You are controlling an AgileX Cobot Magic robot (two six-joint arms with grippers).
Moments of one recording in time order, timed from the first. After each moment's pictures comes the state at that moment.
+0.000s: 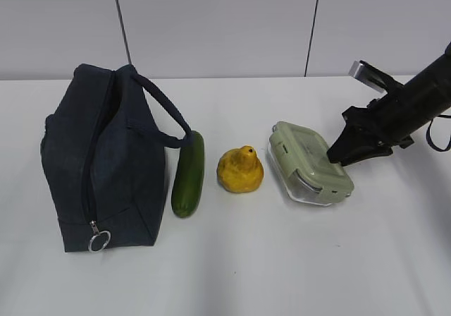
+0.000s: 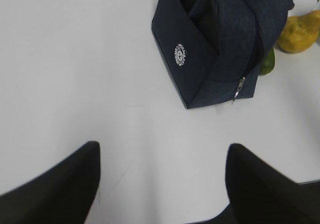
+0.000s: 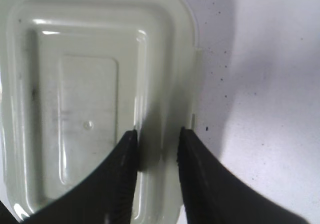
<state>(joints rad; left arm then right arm) -0.07 0.08 -0.53 -0.04 1.11 -0.01 -0.10 2.10 -1.41 0.76 1.03 -0.77</state>
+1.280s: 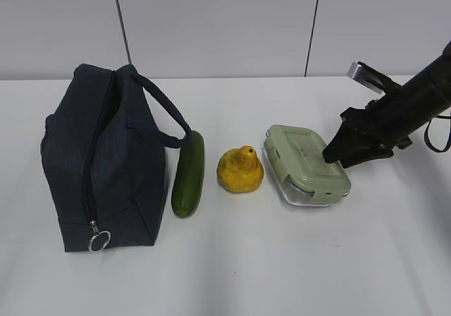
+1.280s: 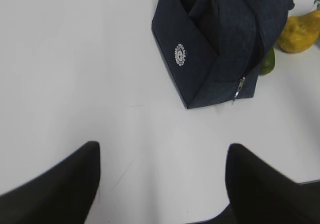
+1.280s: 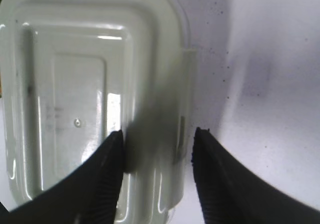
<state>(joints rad) -0.07 0.08 -0.53 -0.04 1.11 -0.01 -0.10 2.10 -1.41 0.76 1.03 -0.78</state>
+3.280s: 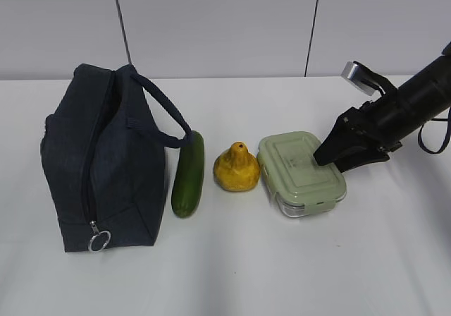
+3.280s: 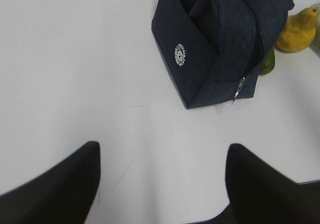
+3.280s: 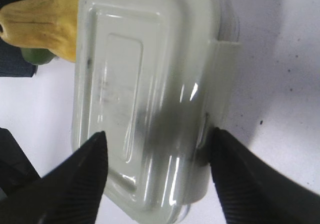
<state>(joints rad) -0.07 0.08 -0.53 -0.04 1.11 -0.01 -0.10 2.12 -1.42 0.84 1.17 -0.89</state>
